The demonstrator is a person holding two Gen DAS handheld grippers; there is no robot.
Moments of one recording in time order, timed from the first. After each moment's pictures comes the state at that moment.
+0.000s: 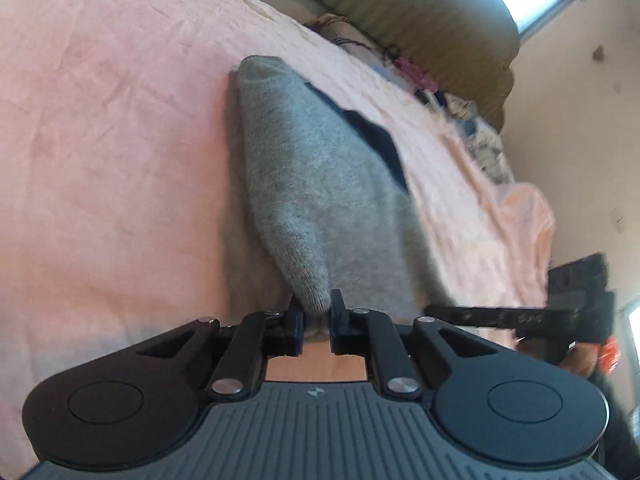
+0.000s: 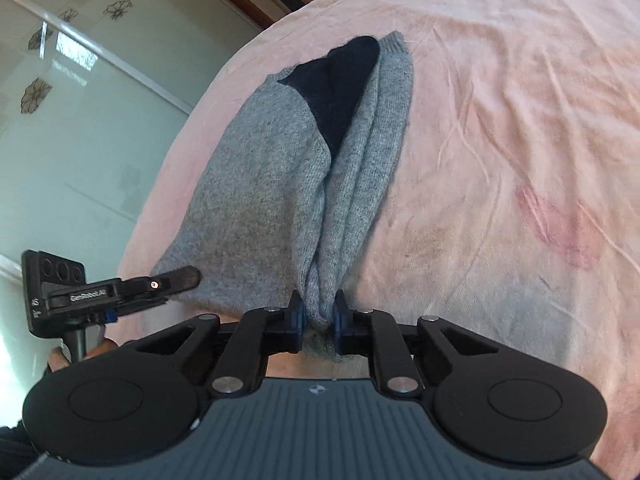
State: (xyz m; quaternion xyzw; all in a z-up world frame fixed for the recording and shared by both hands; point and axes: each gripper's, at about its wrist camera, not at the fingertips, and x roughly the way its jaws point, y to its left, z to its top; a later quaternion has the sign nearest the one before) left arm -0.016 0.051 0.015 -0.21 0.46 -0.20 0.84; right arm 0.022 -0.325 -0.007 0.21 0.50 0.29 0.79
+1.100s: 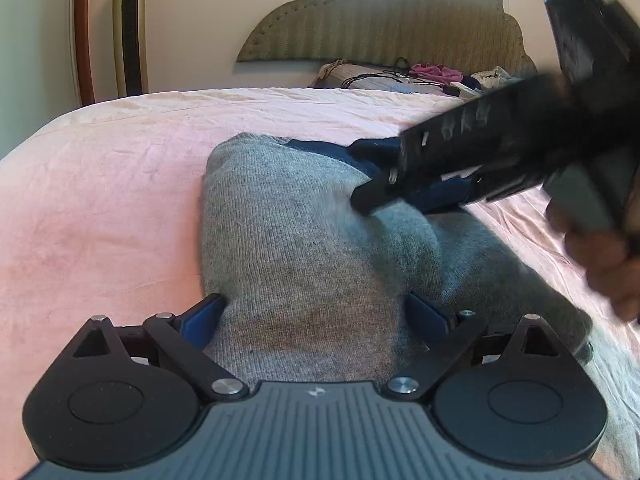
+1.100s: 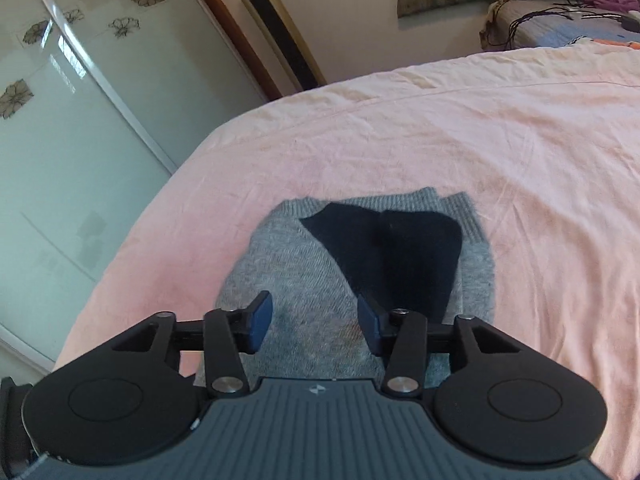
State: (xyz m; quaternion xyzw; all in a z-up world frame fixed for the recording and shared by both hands) left arm 0.024 -0.035 0.008 0.01 0.34 -0.13 0.93; right arm 0.128 -0.233 0.021 0.12 0.43 0.24 0.86
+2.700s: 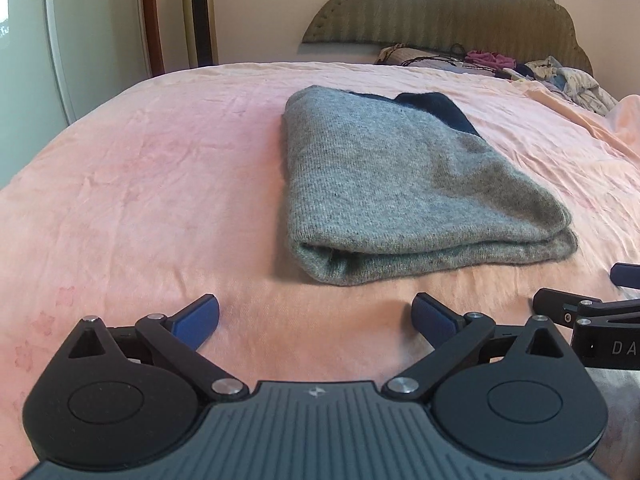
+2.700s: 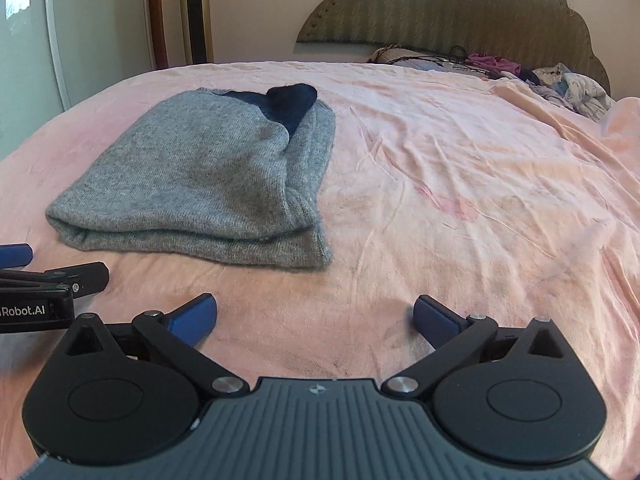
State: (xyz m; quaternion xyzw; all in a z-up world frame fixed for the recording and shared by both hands) left arm -0.081 -0.024 0.005 0.01 0.36 -0.02 0.93; right arm -0.091 -0.240 -0.019 -0.01 0.36 0.03 0.93
